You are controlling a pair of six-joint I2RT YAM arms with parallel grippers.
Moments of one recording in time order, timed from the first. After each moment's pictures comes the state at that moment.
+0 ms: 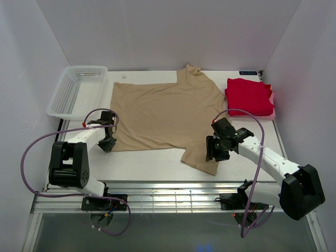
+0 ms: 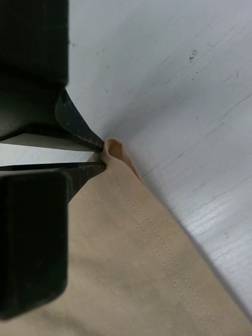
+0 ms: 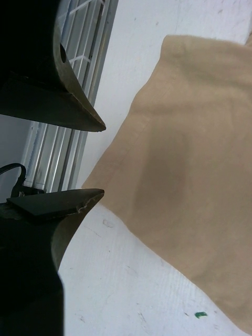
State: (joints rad) left arm -0.08 1.50 0.81 -0.69 -0.40 -0.93; right arm 0.54 1.19 0.78 -0.79 -0.08 0.45
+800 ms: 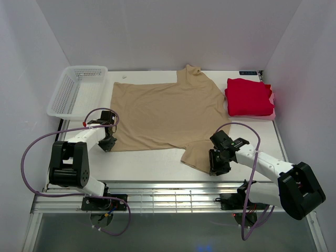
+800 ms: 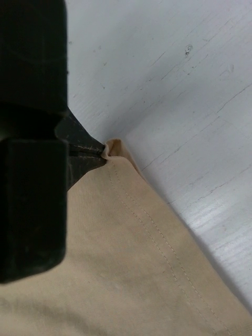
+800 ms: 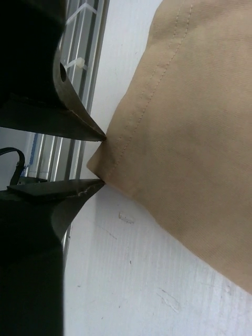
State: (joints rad) left arm -0.08 1.51 0.81 -0.67 -0.40 -0.91; right arm 0.59 1.18 0.57 -0.75 -0.09 0.53
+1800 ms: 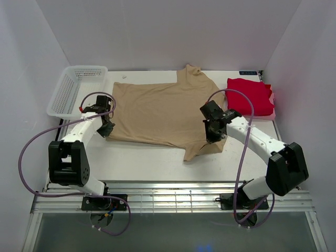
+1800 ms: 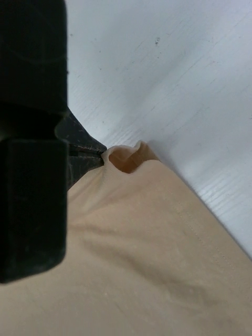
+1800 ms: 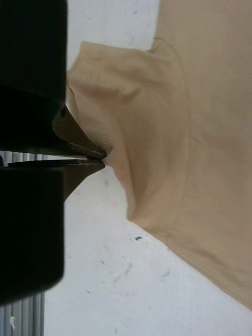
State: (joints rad) left arm -0.07 1.50 1.04 -0.78 -0.37 -0.88; right arm 0.59 1.41 1.05 -0.88 0.18 0.44
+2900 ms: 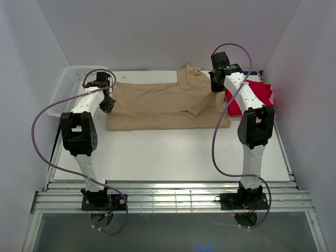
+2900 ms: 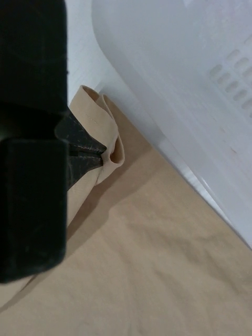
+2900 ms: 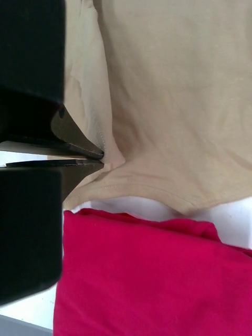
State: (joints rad) left arm -0.01 1.95 1.59 -0.81 -0.31 -0.81; right arm 0.27 2.11 2.02 -0.89 0.22 0.09
